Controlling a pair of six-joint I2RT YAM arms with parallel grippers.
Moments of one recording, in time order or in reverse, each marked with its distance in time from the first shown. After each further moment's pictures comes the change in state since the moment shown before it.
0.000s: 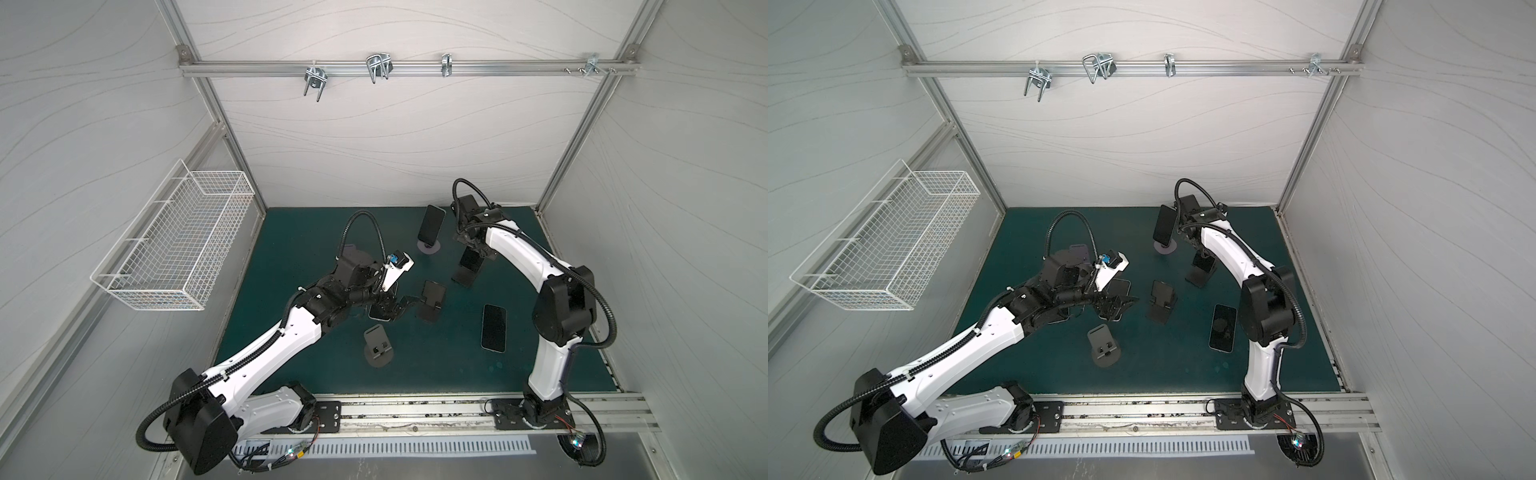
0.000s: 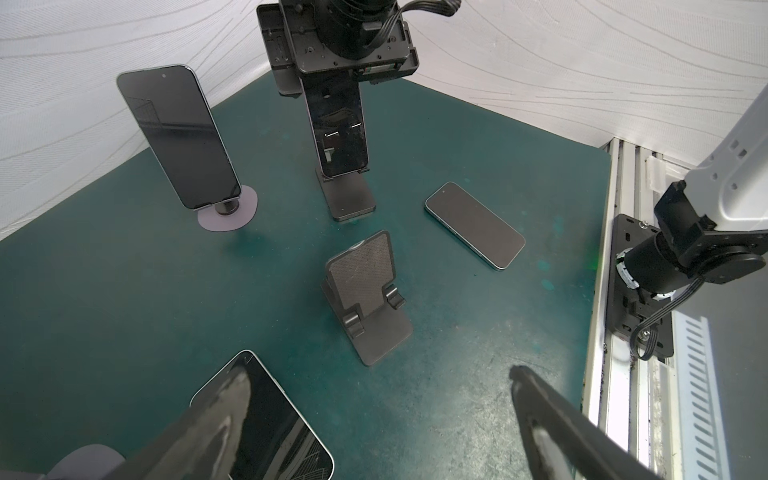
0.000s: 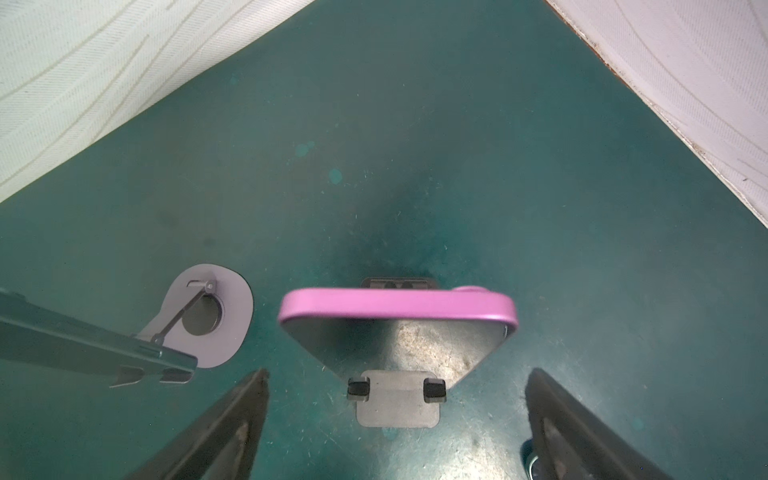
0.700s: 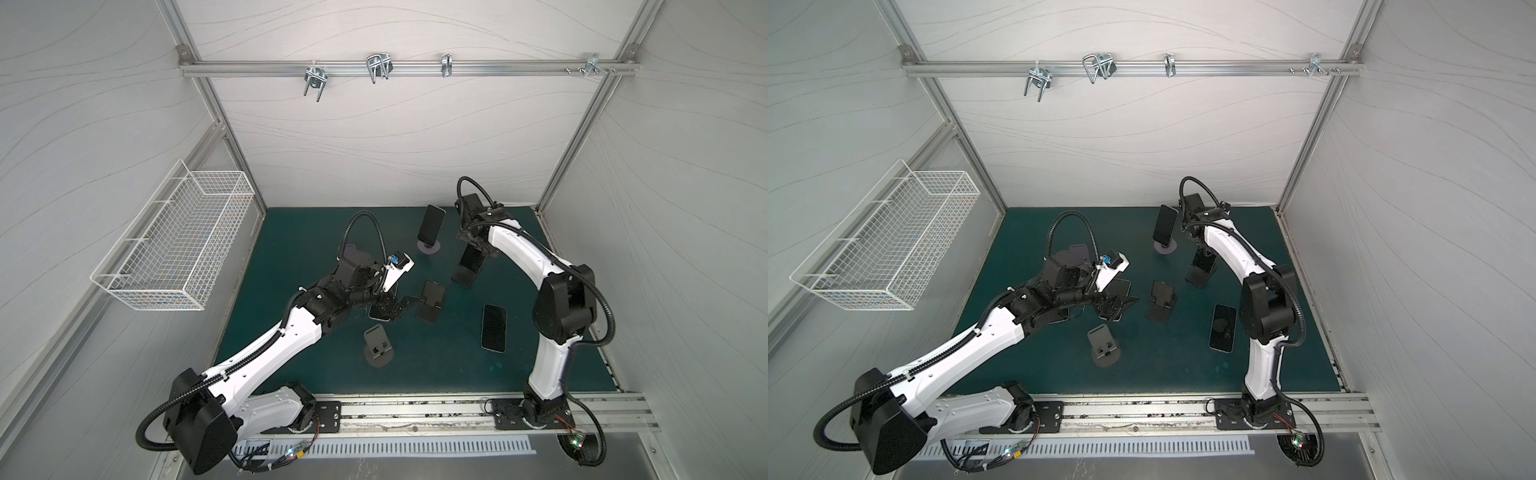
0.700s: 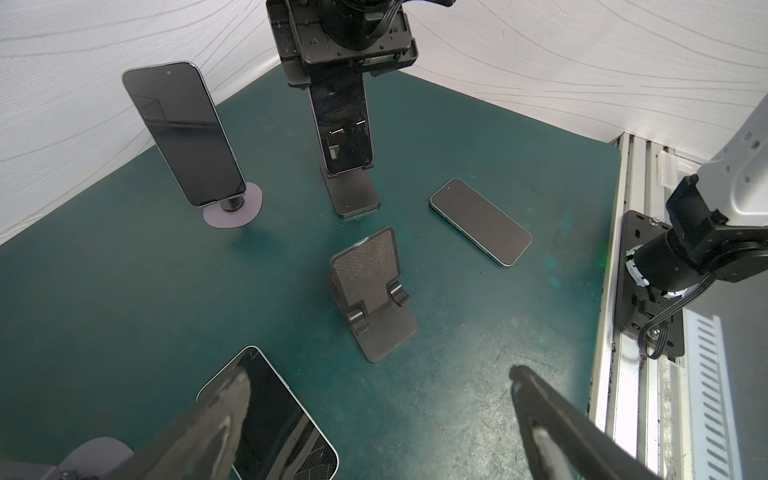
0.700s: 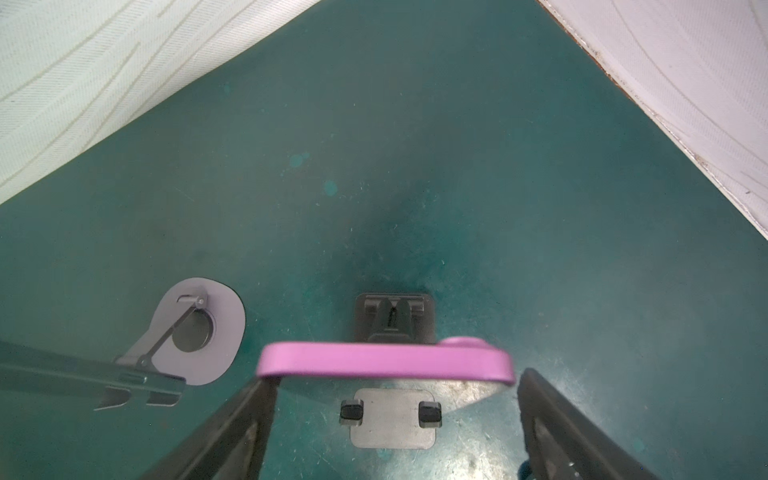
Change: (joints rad) left arm -0.009 0.000 0.000 -0.007 -0.021 0.008; right arm -0.029 0.011 0.000 0.032 -0.015 -0.040
